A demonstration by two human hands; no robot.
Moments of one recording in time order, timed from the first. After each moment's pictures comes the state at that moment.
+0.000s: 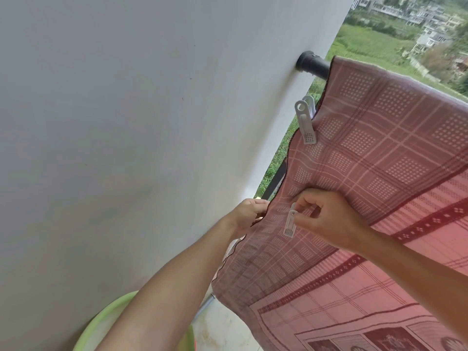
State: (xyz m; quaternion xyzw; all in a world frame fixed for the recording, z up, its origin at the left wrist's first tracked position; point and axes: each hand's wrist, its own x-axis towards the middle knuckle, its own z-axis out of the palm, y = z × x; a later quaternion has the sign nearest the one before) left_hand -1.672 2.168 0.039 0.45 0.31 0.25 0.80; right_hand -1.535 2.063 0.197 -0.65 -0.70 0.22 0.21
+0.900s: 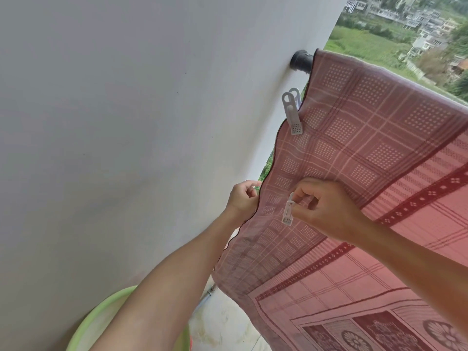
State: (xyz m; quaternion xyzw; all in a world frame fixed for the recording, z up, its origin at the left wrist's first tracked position) left_hand -1.661 2.164 0.041 0.52 0.44 0.43 0.60; right_hand -1.528 2.052 0.208 -0.63 -0.73 0.18 0.21
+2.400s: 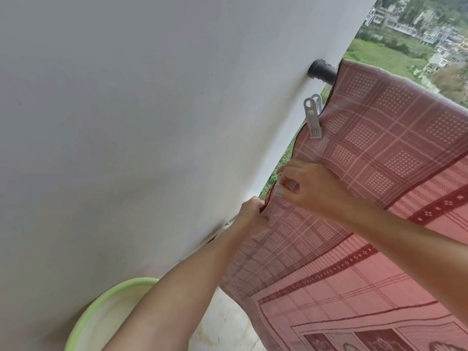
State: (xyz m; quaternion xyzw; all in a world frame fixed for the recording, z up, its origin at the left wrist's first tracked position) left_hand -1.679 2.137 0.037 0.69 0.49 0.27 0.46; right_hand -1.575 2.090 0.220 -0.56 -0.82 0.01 0.07
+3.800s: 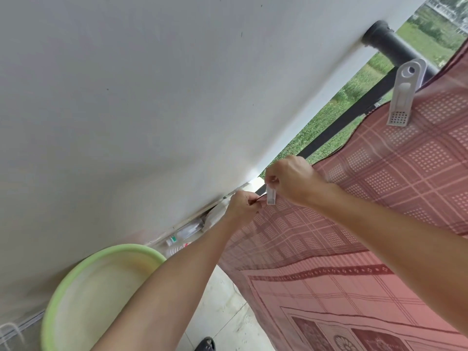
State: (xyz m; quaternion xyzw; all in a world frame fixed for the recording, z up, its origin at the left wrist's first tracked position) left_hand -1.690 2.152 -0.065 0.49 0.46 0.40 0.62; right_hand -1.609 2.166 0.129 -0.57 -0.81 0.04 -0.10
